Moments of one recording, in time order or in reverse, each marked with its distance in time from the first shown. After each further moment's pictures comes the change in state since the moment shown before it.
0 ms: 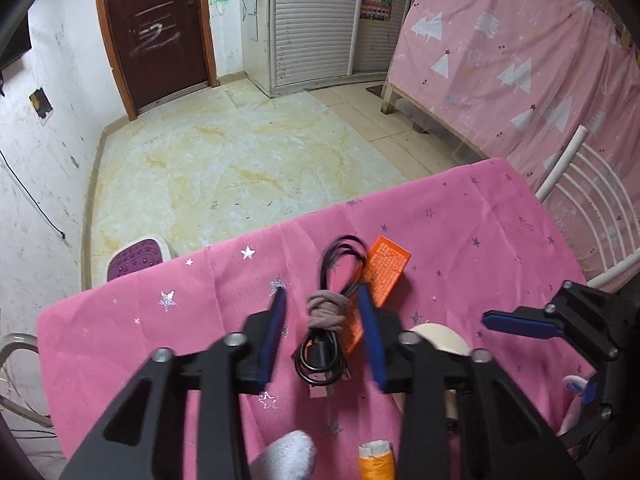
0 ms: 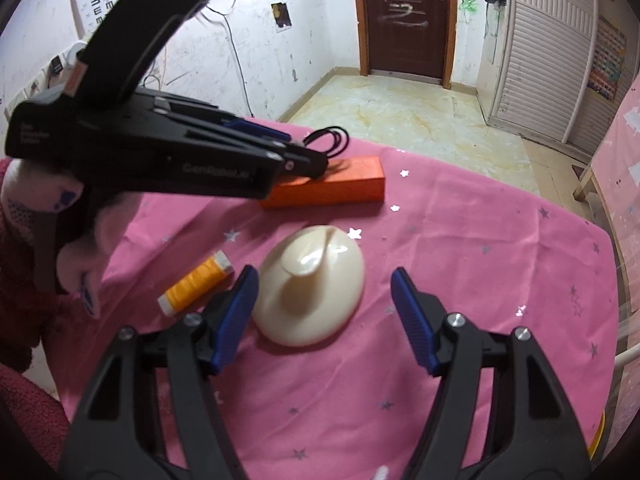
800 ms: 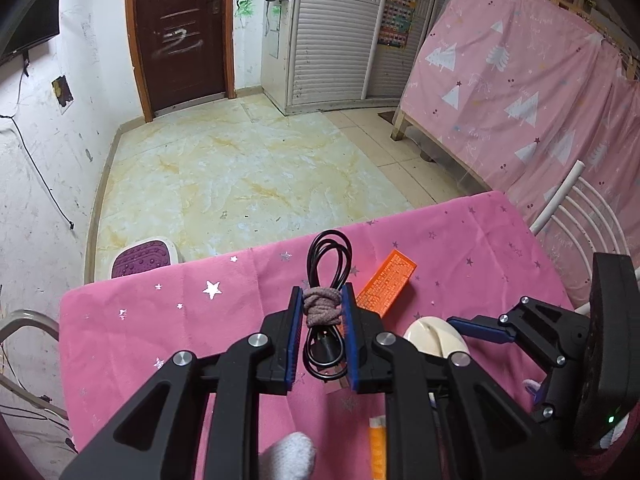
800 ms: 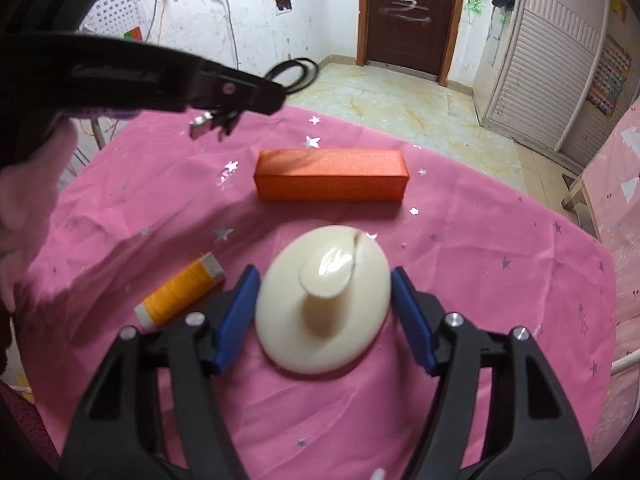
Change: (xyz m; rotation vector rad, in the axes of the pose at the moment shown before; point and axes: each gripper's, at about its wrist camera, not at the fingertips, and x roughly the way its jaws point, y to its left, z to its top) left arm -0.043 0.018 -0.011 -0.076 -0.080 0.019; right arm 0.018 0.014 0.007 -0.045 0.027 -0.072
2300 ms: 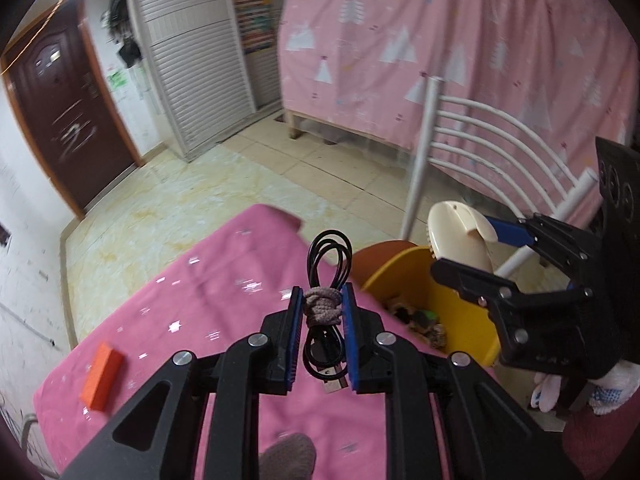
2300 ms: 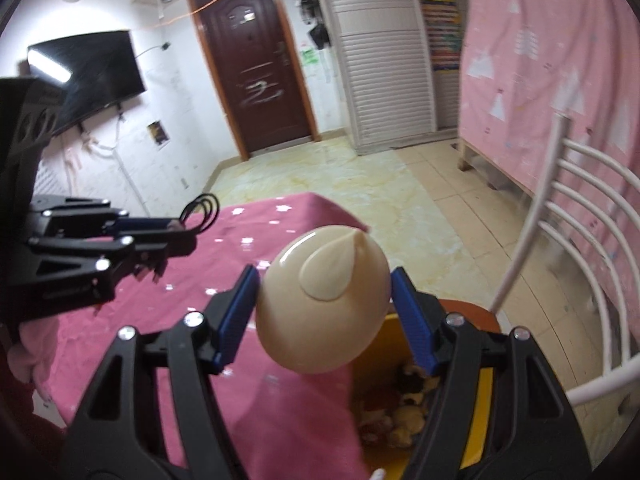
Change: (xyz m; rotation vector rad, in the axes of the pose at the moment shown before) left arm -0.011 -0.342 -0.008 0.429 -0.004 -0.098; right arm -0.190 -0.224 -0.174 0.493 -0.325 -0.203
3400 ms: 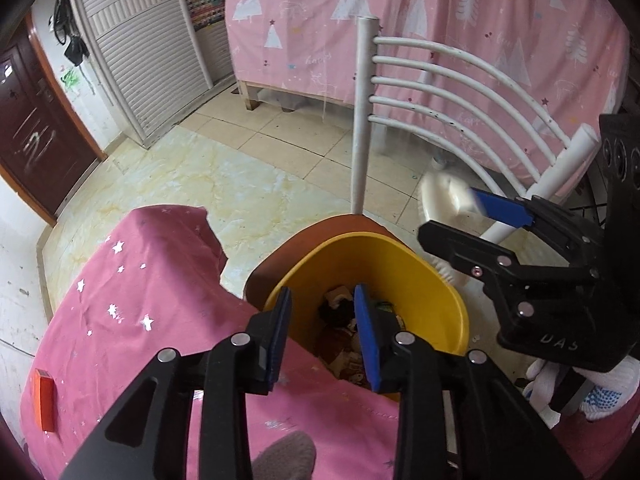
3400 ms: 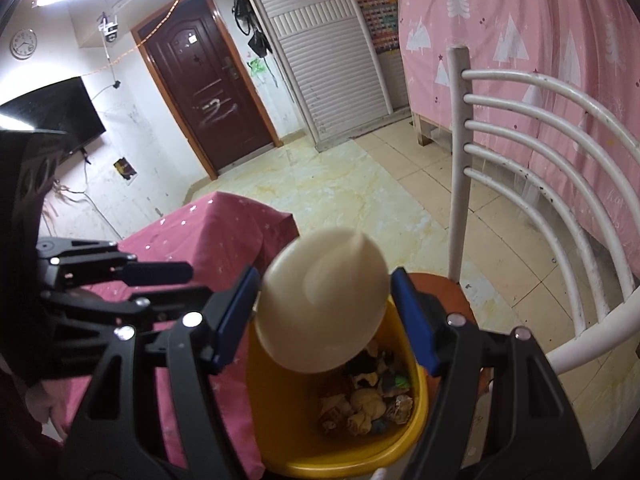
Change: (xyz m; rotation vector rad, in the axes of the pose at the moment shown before) left arm 0.075 -0.096 0.021 0.070 0.132 -0.064; right arm -0.007 -0.105 -0.028 0.166 0.002 -0.033
